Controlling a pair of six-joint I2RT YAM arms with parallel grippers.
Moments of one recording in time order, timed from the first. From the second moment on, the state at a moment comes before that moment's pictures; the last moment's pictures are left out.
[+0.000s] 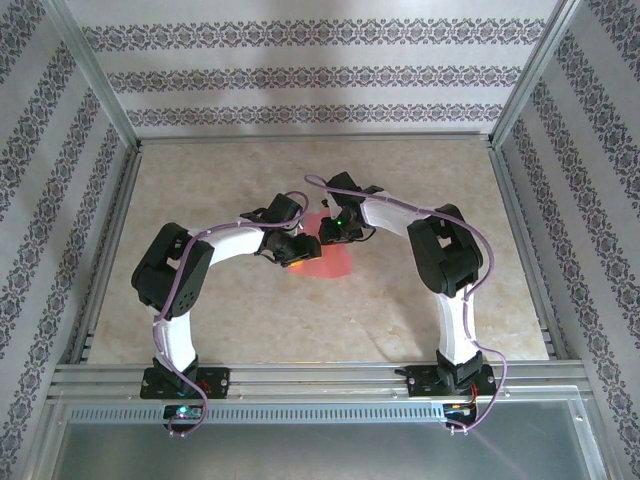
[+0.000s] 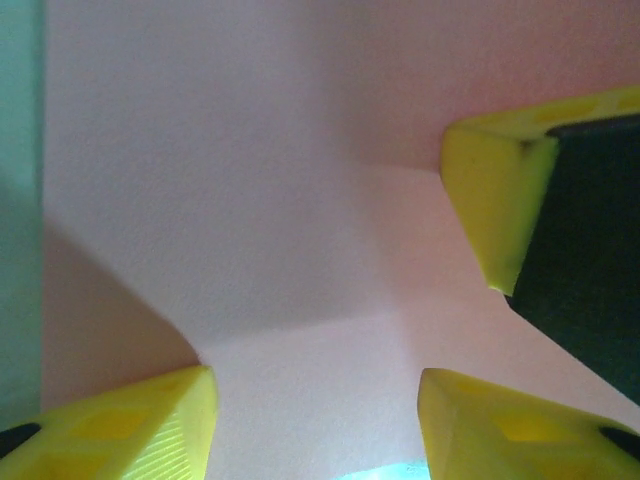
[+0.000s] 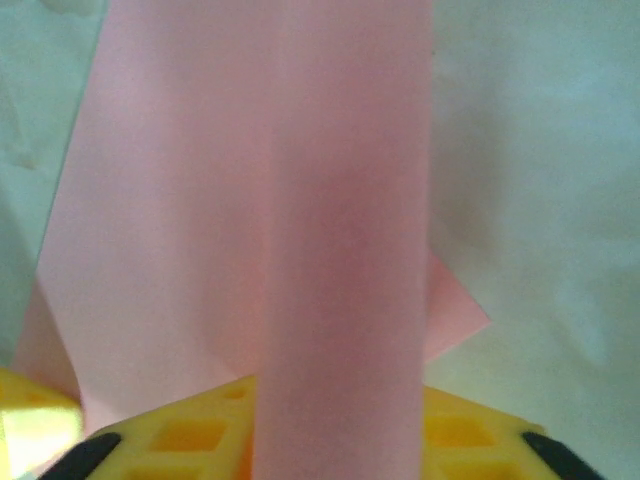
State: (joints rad) left arm -0.51 1.88 1.13 -0.35 0.38 -0.71; right arm 0.51 2.07 1.45 -0.62 -0.26 0.32
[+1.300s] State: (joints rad) left arm -0.33 1.50 1.00 0.53 1.06 -0.93; right arm 0.25 1.38 1.34 -0.49 -1.16 0.34
